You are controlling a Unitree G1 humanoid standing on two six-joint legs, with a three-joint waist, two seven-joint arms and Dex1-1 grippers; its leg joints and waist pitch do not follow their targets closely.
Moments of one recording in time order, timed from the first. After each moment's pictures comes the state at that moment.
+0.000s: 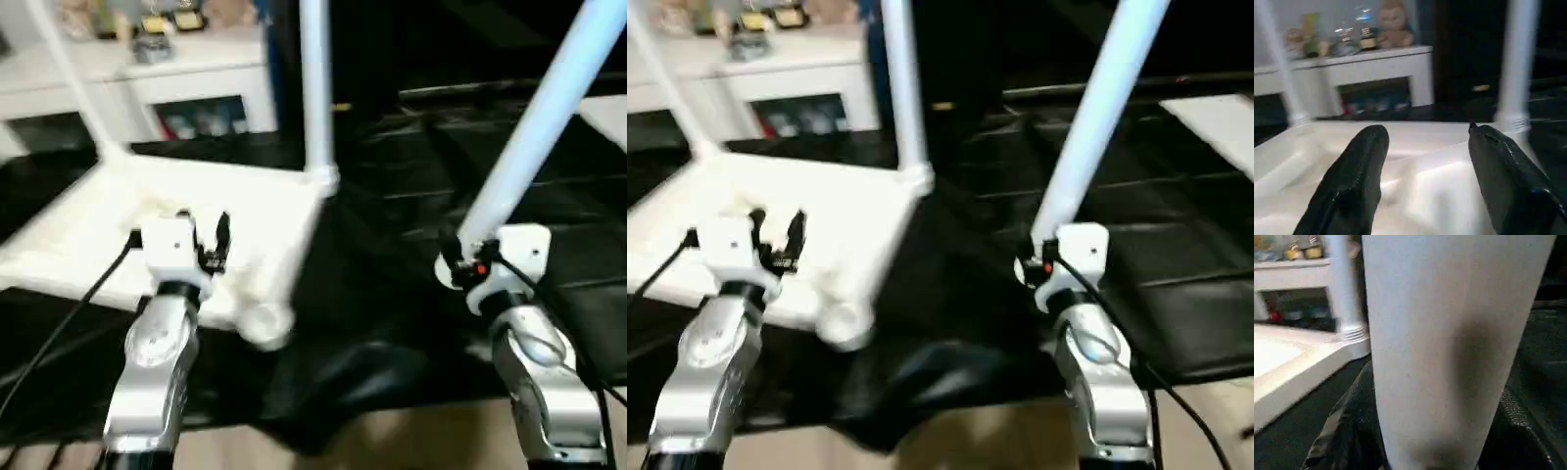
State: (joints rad) left arm -0.12 0.10 0.07 -0.11 -0.04 0.15 -0.04; right arm -0.08 -0.13 -0.08 -0.15 0.15 0.24 0.14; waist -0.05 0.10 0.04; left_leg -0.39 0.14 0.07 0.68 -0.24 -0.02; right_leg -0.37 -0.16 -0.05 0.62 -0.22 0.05
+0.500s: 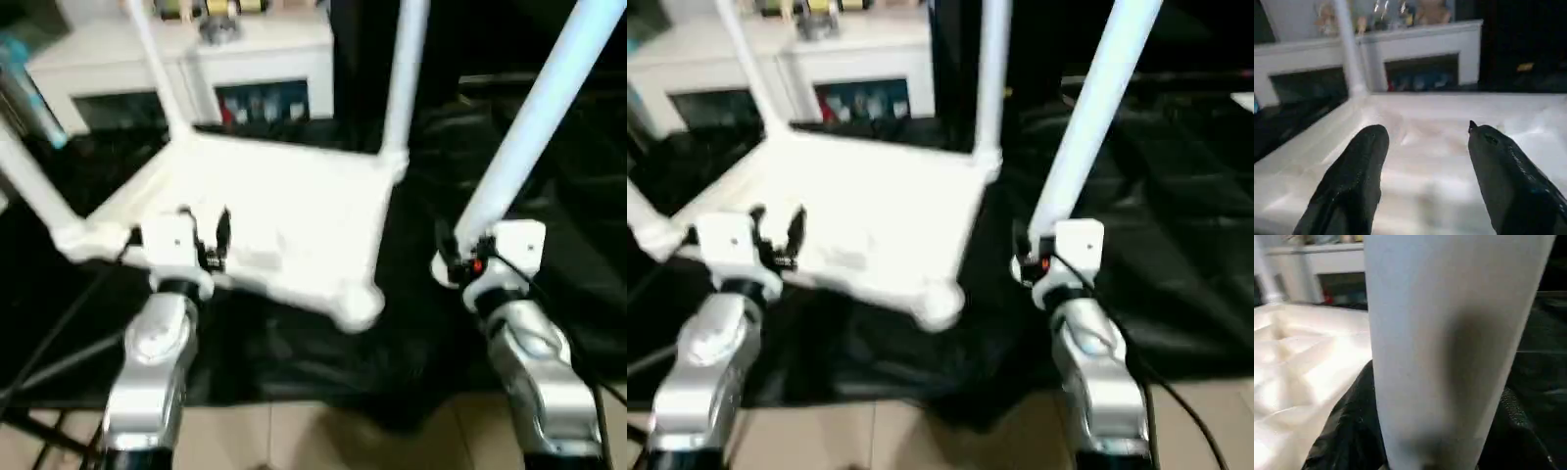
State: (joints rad) left arm -0.10 0.11 0.08 -0.13 -0.02 0.18 -0.01; right arm -0.11 -0.12 -0.02 -0.13 0.15 0.26 0.17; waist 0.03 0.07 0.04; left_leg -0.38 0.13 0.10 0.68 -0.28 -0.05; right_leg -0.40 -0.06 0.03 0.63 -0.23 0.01
